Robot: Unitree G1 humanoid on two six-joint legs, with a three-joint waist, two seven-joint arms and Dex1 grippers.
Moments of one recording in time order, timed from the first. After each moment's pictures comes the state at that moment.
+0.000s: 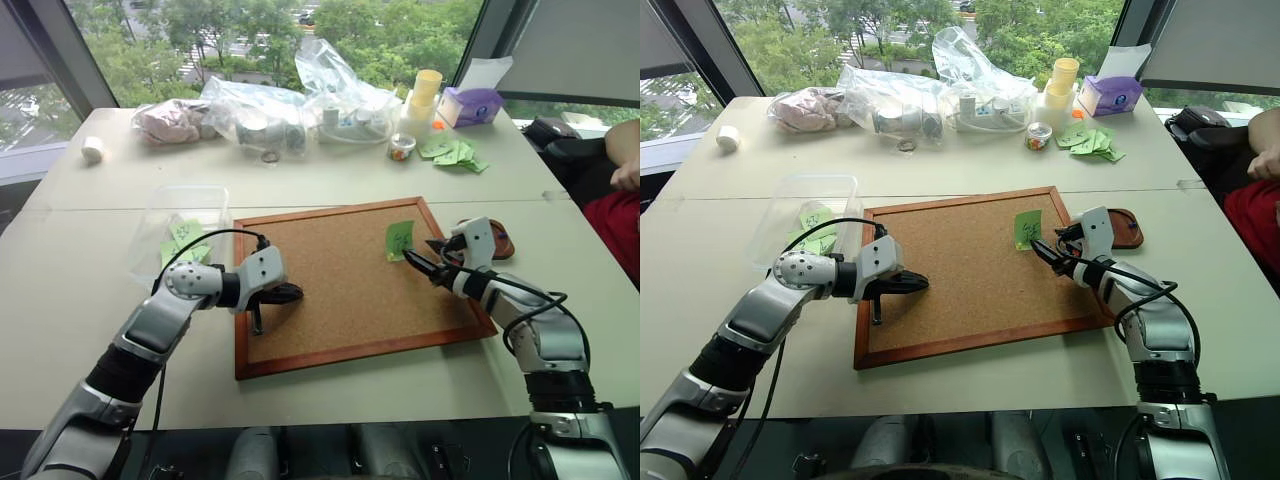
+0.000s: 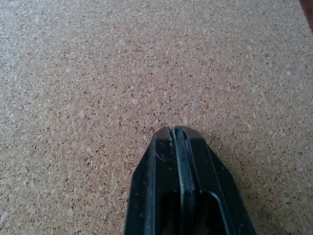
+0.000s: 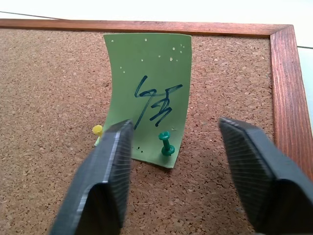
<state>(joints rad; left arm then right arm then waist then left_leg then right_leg) -0.41 0.63 -0.30 -0.09 -0.14 0.38 -1.02 -0.30 -0.48 -0.12 0.04 0.35 0.52 0.57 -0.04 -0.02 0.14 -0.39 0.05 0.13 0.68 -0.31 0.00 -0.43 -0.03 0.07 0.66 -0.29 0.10</state>
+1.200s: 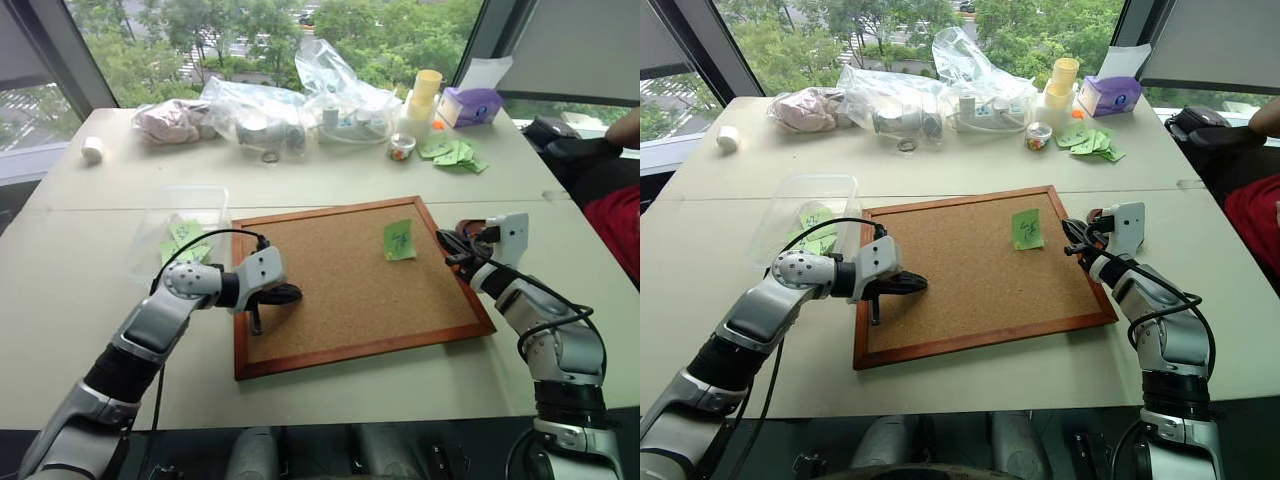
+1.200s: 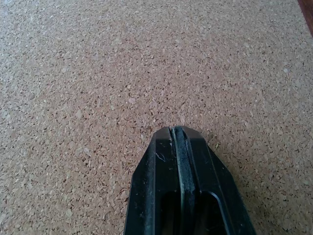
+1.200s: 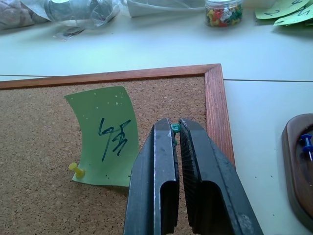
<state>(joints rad) -0.42 0.64 -0.30 -0.10 -0.13 0.40 -1.04 -0.26 -0.44 -0.26 -0.05 0.45 0.51 0.47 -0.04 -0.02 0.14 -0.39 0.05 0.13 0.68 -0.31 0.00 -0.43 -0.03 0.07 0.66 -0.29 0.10</state>
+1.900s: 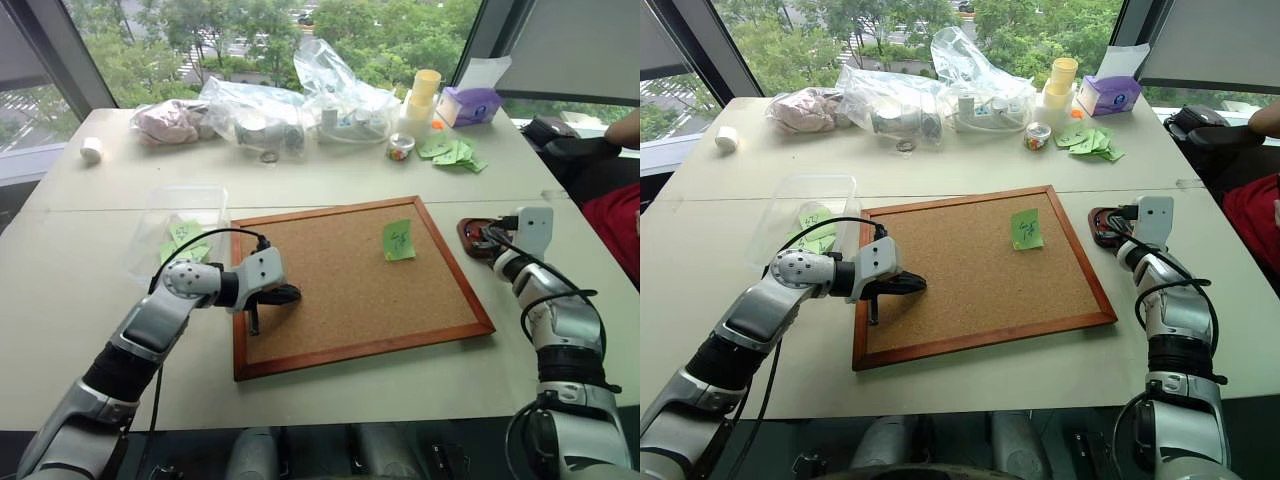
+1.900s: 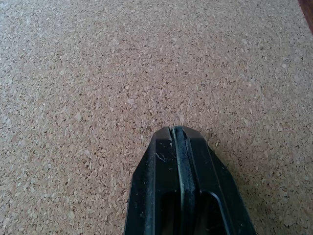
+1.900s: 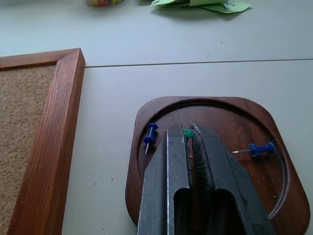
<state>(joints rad) -0.42 0.64 -0.30 -0.10 -0.12 0.37 -1.06 -0.45 -0.50 -0.30 0.38 0.27 0.37 0.31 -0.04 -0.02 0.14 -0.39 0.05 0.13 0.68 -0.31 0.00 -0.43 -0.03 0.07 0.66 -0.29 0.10</state>
